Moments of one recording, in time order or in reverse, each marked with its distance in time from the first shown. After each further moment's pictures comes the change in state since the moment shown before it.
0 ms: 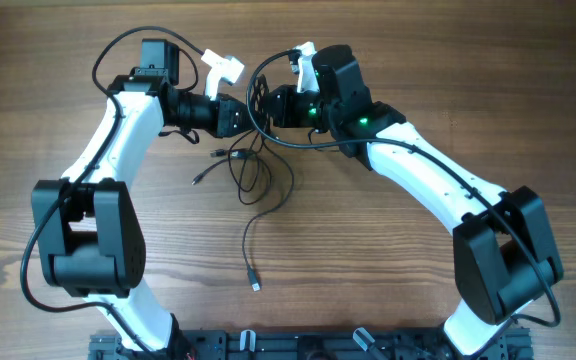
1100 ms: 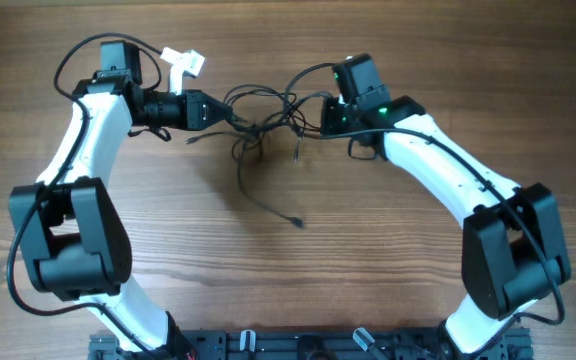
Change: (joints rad) left arm 0.148 0.000 0.000 0.001 -0.046 -0.084; right arm -0.103 0.000 0.001 -0.411 0.461 -0.140
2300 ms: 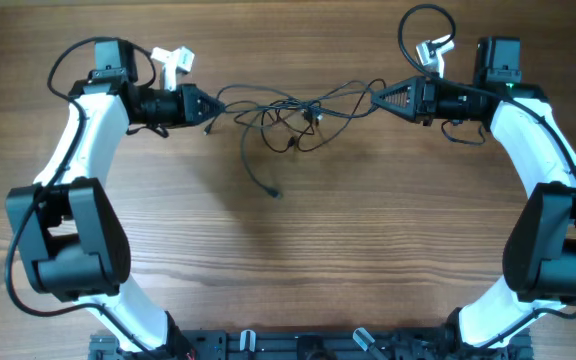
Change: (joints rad) left arm 0.010 0.000 0.000 0.056 -0.163 -0.231; right arm -0.511 0.000 0.000 -0.066 -1.375 -0.278
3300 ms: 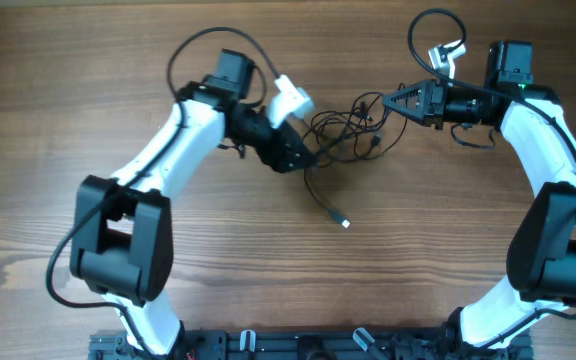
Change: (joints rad) left arm -0.438 0.002 -0.008 -0.039 -0.043 0.479; right arm -0.039 0.000 0.000 -0.076 0.092 -0.032
